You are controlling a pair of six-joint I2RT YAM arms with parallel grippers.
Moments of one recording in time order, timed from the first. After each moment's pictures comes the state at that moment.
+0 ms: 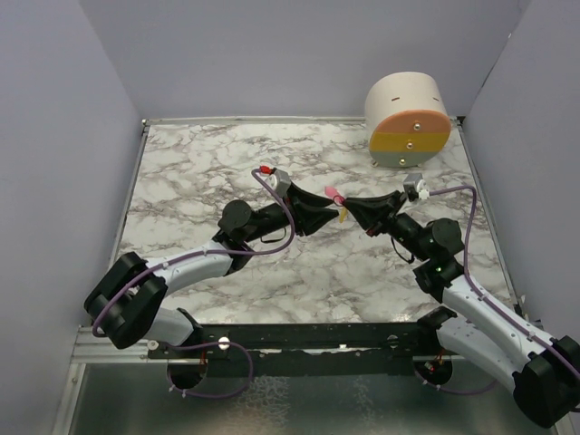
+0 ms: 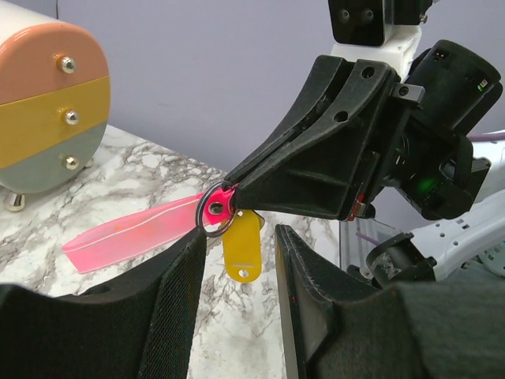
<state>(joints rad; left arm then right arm) -0.75 1.37 0.65 1.03 0.49 -0.49 0.49 0.83 0.42 0.68 -0.38 0.35</state>
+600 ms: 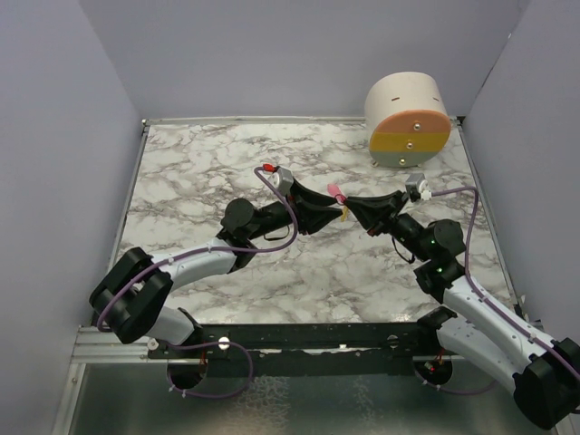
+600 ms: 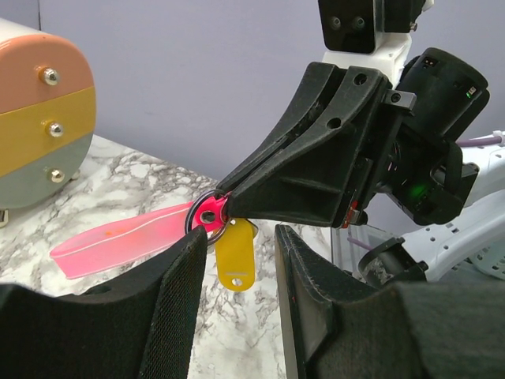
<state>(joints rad) -0.75 1.41 0.68 1.08 0.51 -0.50 0.49 0.82 0.42 0.68 -0.38 0.36</state>
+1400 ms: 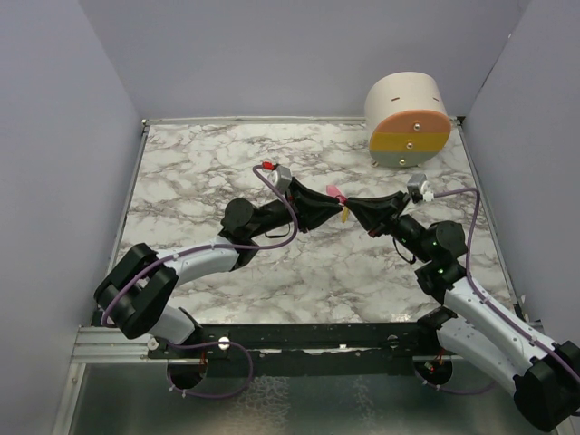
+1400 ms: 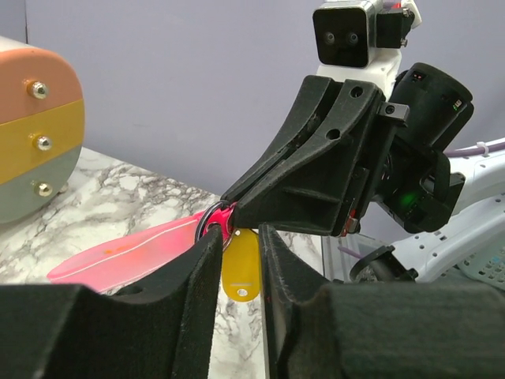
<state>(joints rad) -0.75 1.45 0.69 1.16 0.53 -0.55 0.48 0.80 0.42 0.68 -0.38 0.36</state>
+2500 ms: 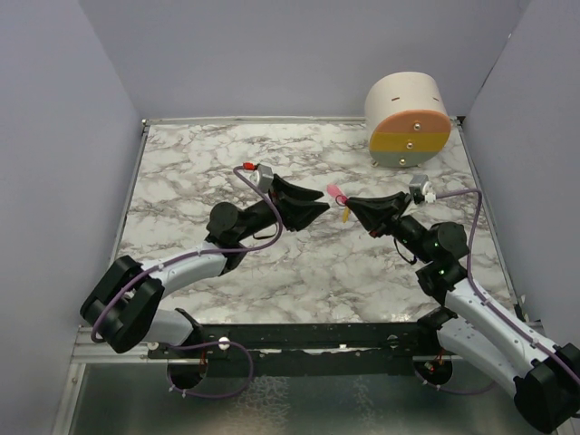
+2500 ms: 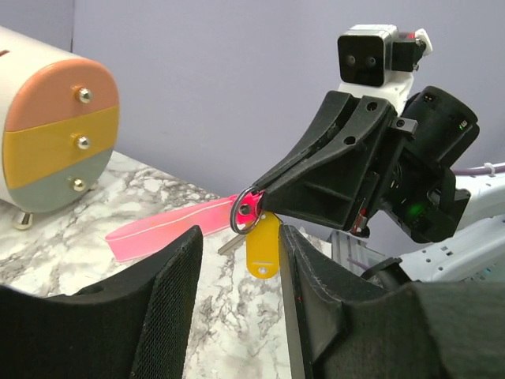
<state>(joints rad) -0.69 1.35 0.62 1.15 0.50 -0.58 0.48 0.78 0.42 0.68 -0.38 0.36</state>
